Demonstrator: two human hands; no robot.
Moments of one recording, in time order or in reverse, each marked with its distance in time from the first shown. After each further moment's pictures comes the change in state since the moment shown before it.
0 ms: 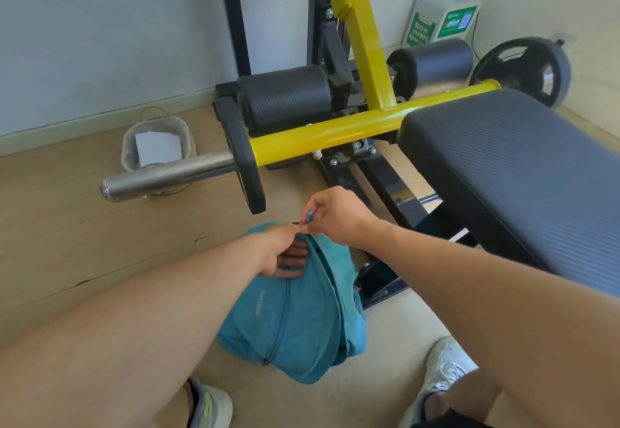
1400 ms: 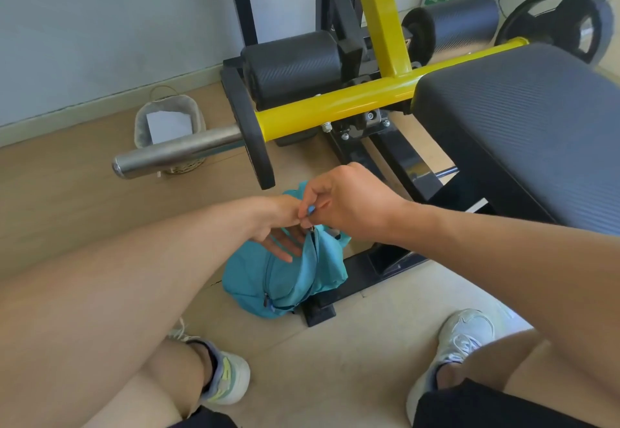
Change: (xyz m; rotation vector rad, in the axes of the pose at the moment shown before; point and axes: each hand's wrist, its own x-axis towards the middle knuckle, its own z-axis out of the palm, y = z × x) left_hand -0.057 0.016 -0.011 0.669 -0.053 0.104; right_hand -0.055 -0.031 -0.016 -0.077 -0.042 -0.308
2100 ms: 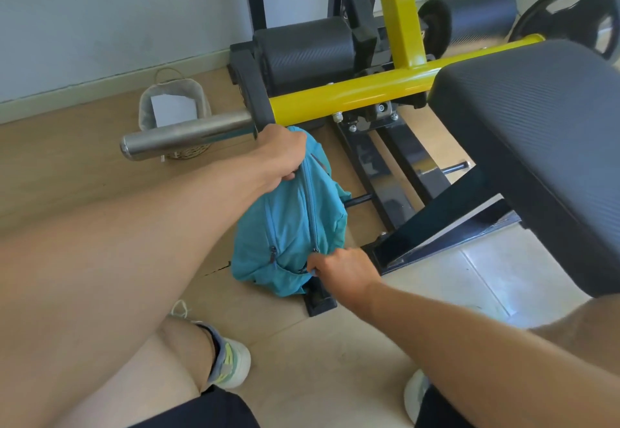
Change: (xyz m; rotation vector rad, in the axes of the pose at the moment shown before) left_hand 0.023 0.027 -0.035 -0.320 0.643 0.226; right_hand -0.036 0.065 0.140 -0.548 -0.180 0.041
